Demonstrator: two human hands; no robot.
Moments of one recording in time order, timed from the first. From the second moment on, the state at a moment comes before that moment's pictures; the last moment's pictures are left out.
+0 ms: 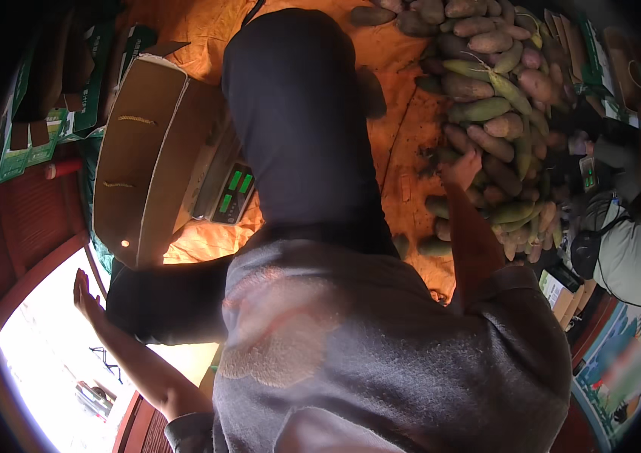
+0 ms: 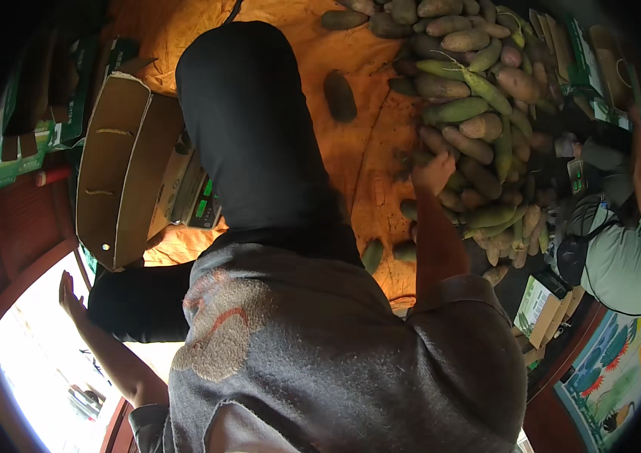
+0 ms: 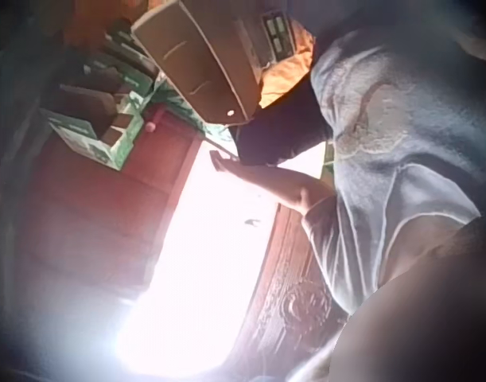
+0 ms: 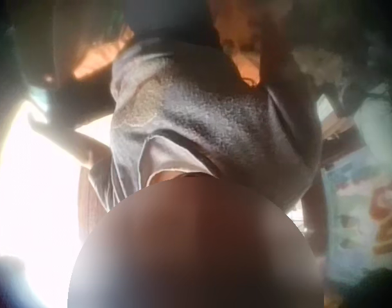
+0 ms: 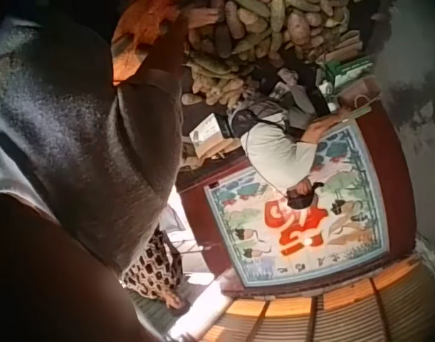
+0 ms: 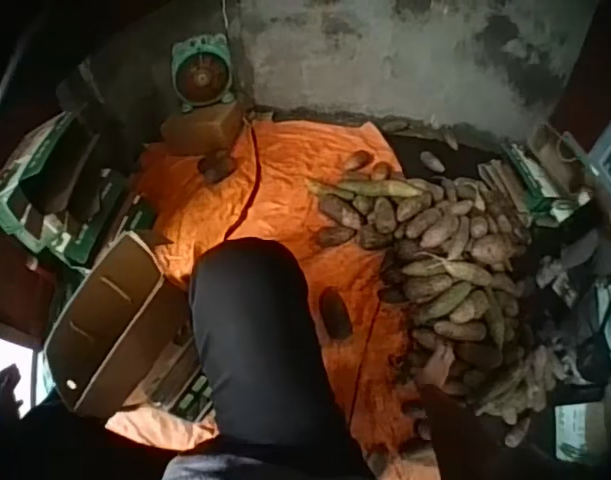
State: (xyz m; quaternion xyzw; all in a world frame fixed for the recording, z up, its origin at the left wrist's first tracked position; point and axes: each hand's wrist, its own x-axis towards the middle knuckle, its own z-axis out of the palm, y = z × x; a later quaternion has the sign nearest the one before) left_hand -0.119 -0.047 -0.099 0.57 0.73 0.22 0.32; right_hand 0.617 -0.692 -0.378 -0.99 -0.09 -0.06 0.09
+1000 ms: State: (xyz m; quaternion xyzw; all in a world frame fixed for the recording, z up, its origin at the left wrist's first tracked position) left_hand -0.128 -0.036 -0.090 0.63 0.68 0.27 0.26; right_hand 0.740 -0.562 -0.279 -0.84 -0.46 0.09 -0.26
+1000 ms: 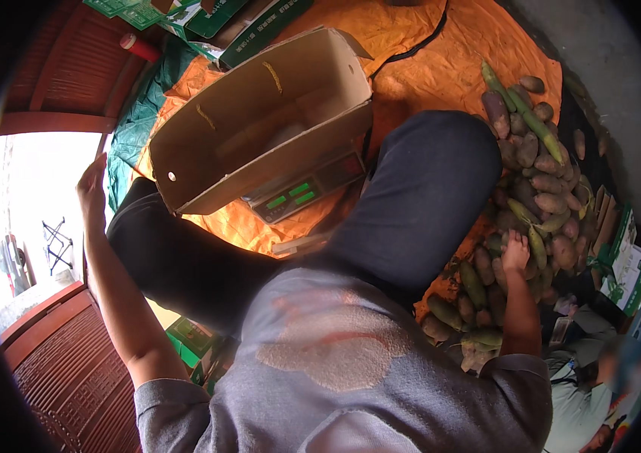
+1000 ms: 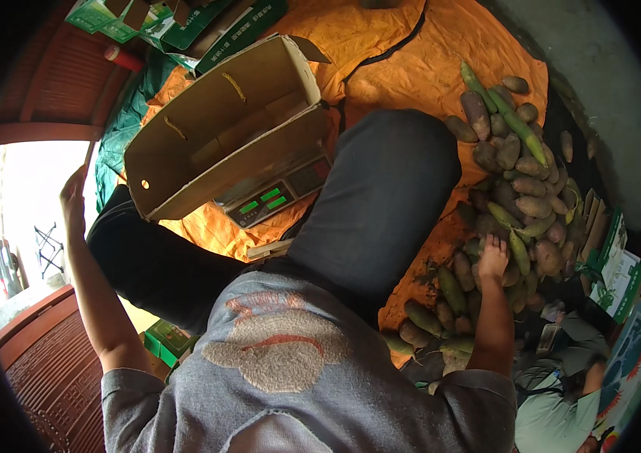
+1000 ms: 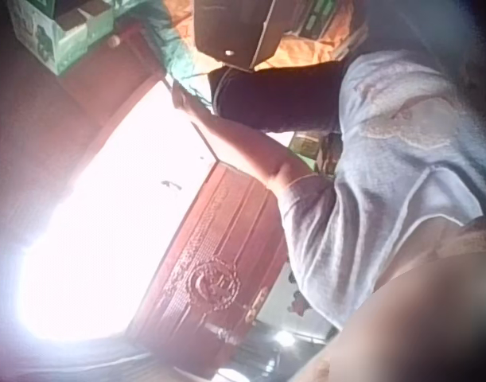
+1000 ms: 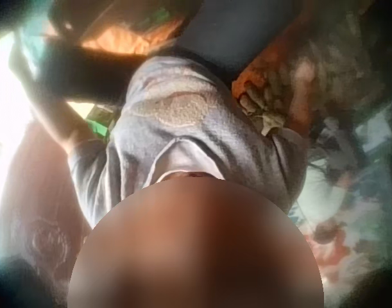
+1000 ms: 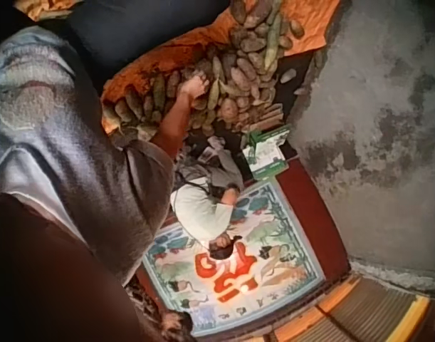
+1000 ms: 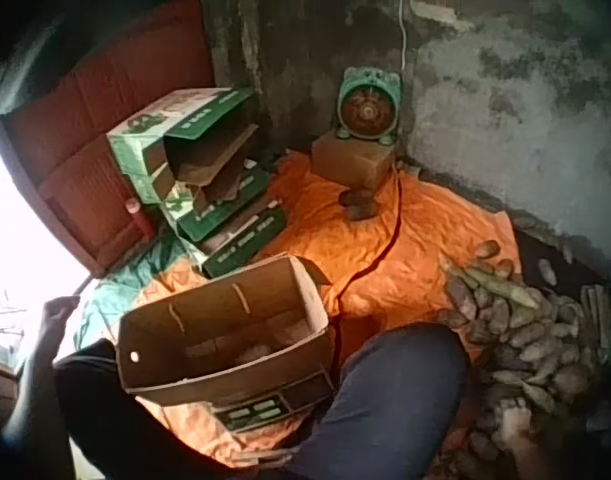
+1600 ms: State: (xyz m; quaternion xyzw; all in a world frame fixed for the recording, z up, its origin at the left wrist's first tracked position) left_hand 0.024 0.011 -0.091 0.84 0.48 0.05 0.25; right_hand 0.540 -0.196 0.065 -0.64 -0.60 0.13 0.46
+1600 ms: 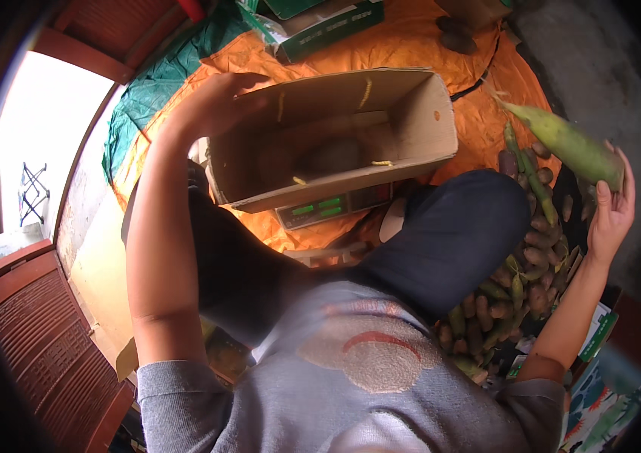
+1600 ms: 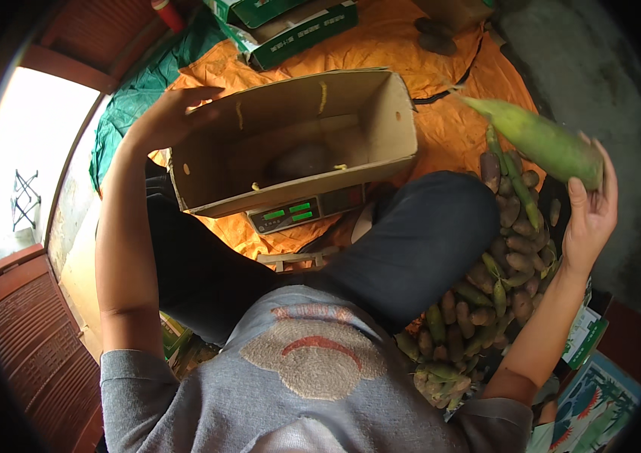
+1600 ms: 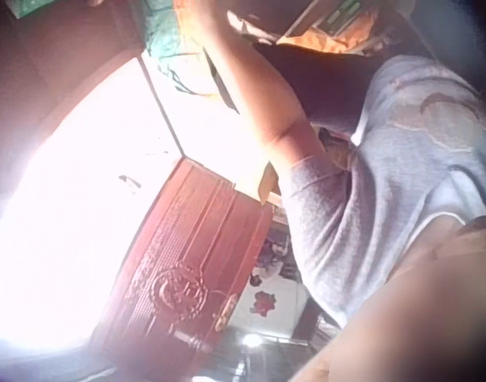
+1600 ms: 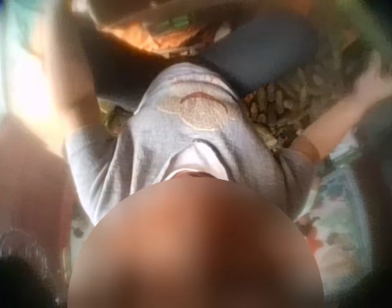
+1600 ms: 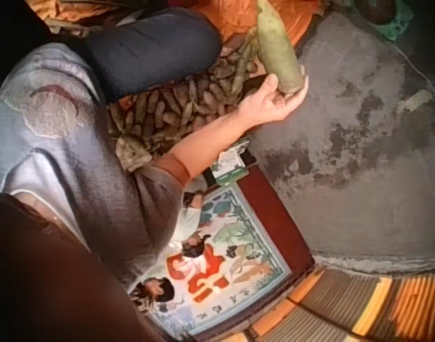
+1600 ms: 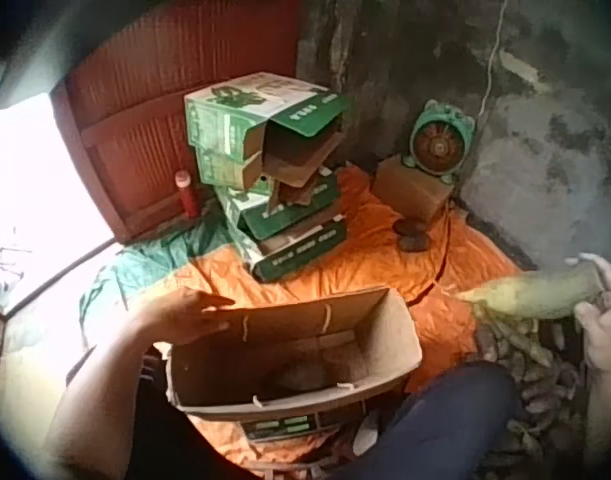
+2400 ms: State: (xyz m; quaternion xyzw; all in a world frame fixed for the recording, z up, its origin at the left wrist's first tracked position) left_hand 0.008 0.010 -0.115 0.84 0.48 0.01 0.27; right_hand 0.274 -0.048 -0.037 -0.46 -0.83 0.21 0.23
